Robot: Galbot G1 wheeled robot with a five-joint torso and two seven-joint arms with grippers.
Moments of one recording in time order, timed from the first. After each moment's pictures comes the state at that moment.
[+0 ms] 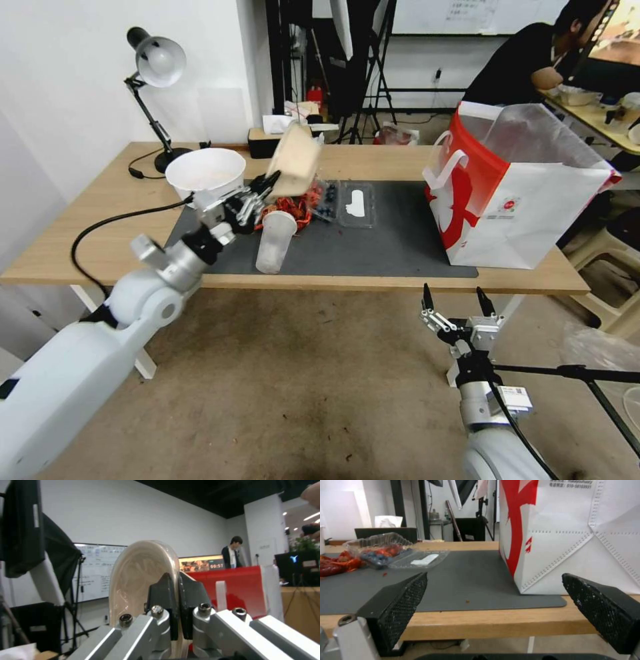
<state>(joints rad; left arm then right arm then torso) 0.76 -0.77 -0.01 -1.87 -0.92 -0.29 0.31 -1.62 1.22 0.41 2.06 0.20 0.23 0.32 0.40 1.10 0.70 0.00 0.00</state>
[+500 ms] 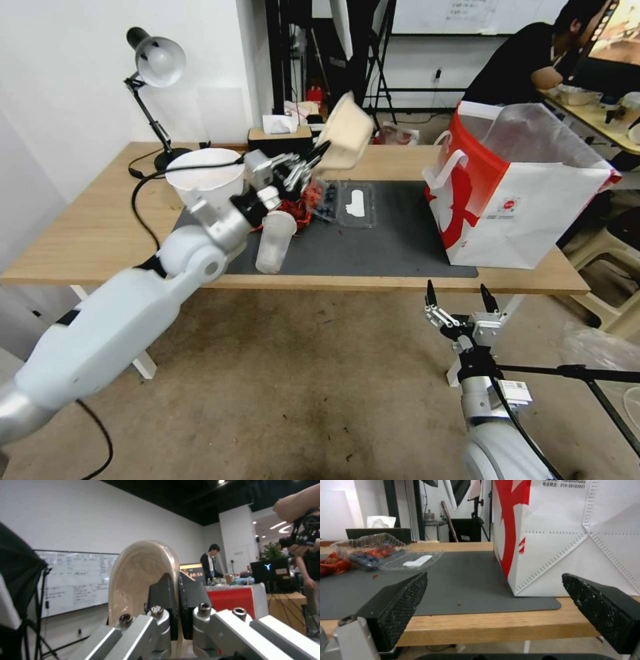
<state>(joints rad) 0.37 -0.87 0.30 -1.73 -0.99 -0.27 0.28 -1.60 1.23 0.42 2.04 0.20 0.22 0.32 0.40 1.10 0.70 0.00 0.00</state>
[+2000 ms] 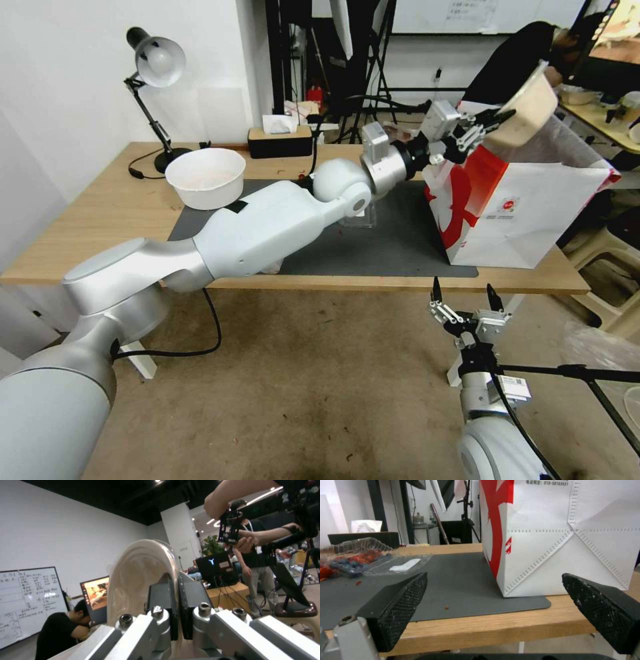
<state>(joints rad) -0.13 -1.38 0.73 -1.28 -1.02 -0.30 0.29 -1.58 1.29 0.44 2.02 0.19 0.22 0.33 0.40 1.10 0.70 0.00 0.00</state>
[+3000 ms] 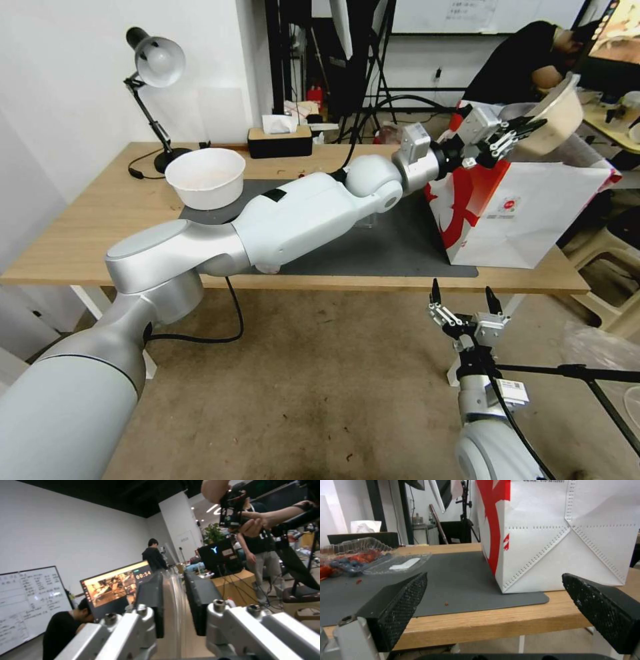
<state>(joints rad) -0.18 -1.48 0.78 -1.15 -0.97 -0.31 0.26 -1.59 1.30 0.44 2.02 0.18 0.24 0.33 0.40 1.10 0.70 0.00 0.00</state>
